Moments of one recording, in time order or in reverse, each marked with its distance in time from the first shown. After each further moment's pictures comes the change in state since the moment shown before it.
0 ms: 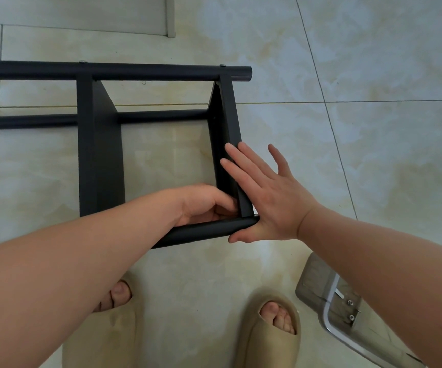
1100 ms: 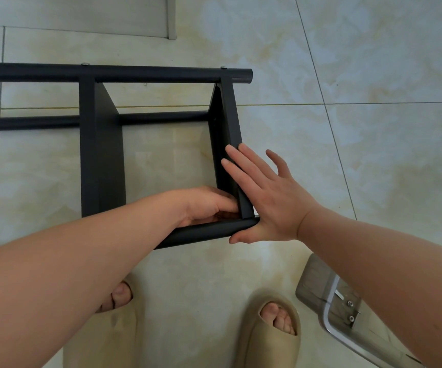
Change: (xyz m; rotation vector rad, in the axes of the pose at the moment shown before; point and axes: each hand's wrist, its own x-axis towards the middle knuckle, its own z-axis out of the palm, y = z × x) left_hand 0.005 -0.003 0.000 0.109 0.050 0.020; right_hand 0.000 0.000 -0.001 0.024 -0.031 0.015
